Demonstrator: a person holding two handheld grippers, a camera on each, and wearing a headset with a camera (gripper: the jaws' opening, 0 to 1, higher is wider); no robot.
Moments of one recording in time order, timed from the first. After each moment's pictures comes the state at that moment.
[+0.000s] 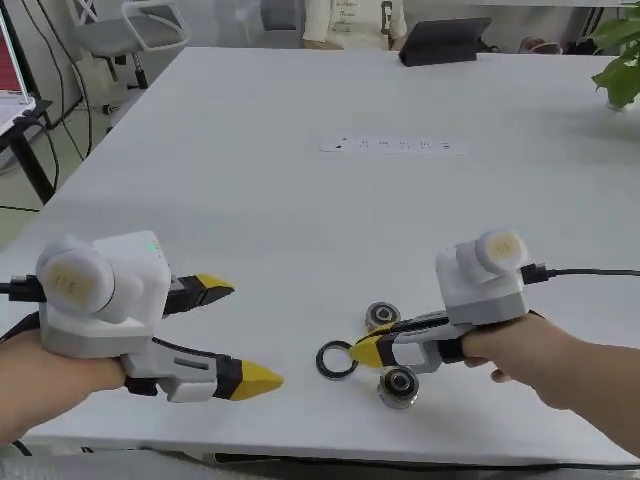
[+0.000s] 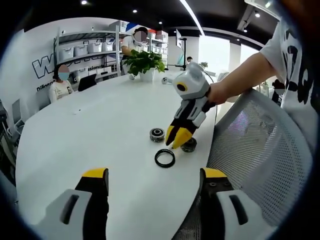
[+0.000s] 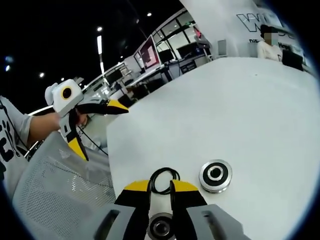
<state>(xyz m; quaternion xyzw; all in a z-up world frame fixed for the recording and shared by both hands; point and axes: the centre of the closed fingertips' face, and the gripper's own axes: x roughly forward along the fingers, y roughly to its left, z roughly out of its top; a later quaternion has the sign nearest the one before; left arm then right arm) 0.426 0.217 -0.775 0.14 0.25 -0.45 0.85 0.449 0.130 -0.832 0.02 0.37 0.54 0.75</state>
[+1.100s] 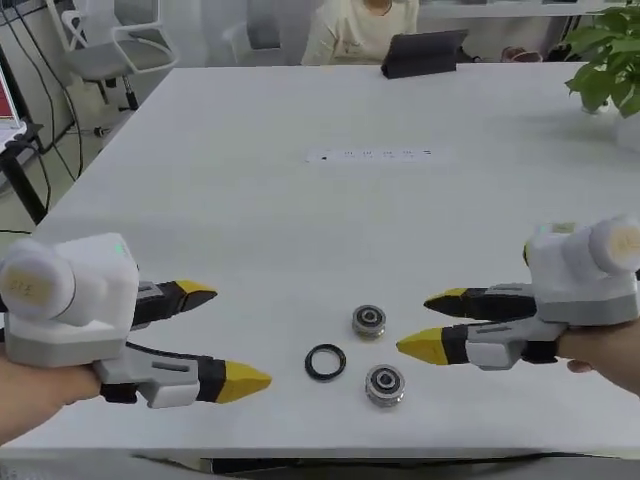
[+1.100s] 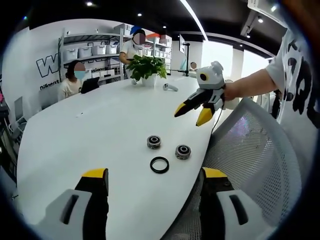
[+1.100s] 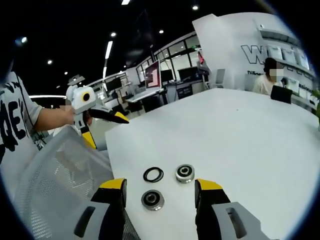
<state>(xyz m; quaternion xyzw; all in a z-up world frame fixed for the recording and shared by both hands) 0.415 0.213 -0.753 0.12 0.24 -0.44 0.86 0.432 0.054 -0.771 -0.03 0.26 0.52 0.81</state>
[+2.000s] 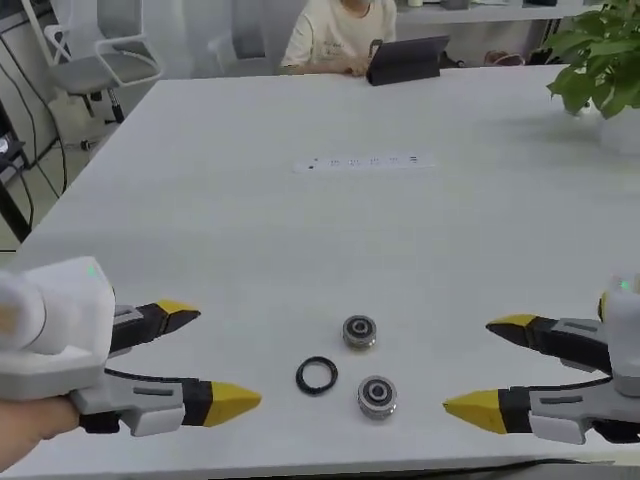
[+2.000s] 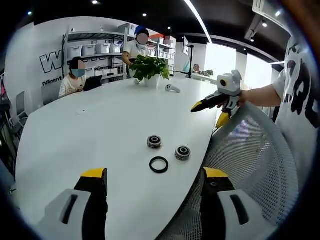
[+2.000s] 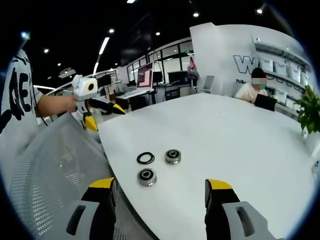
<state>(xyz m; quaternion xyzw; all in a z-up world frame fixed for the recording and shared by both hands) 0.414 0.216 -0.752 0.10 0.25 -0.43 0.86 0.408 0.005 -0.774 -0.07 0.24 0.47 0.85</state>
